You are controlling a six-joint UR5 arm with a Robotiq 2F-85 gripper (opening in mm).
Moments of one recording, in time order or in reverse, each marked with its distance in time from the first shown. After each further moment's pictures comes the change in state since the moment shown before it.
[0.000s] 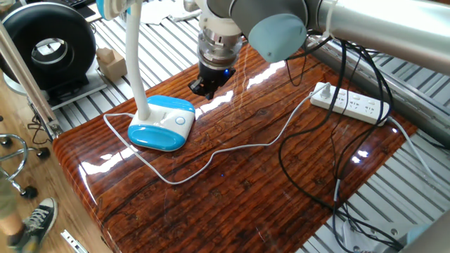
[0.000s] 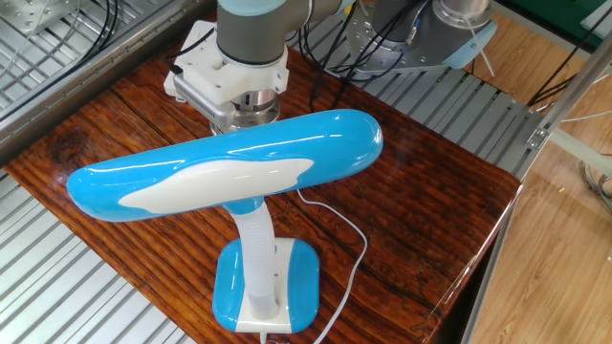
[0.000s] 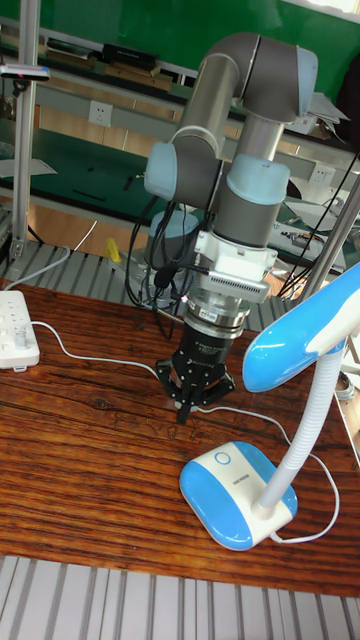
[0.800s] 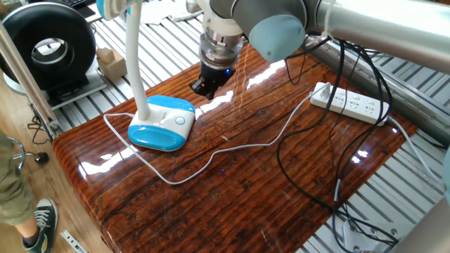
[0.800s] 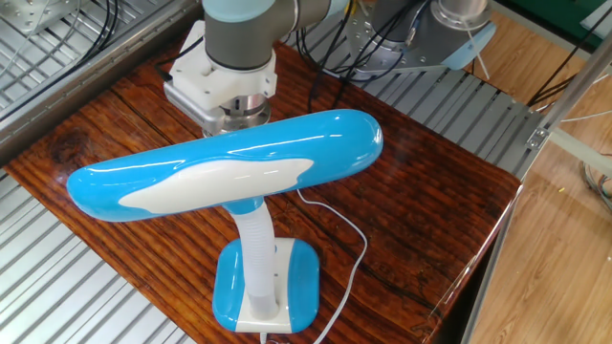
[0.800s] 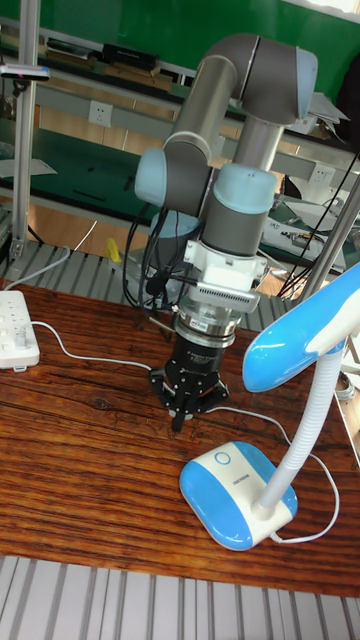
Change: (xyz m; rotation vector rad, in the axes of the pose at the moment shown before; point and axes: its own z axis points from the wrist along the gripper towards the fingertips) arm -0.007 -0.005 0.015 -0.024 0.011 -0.007
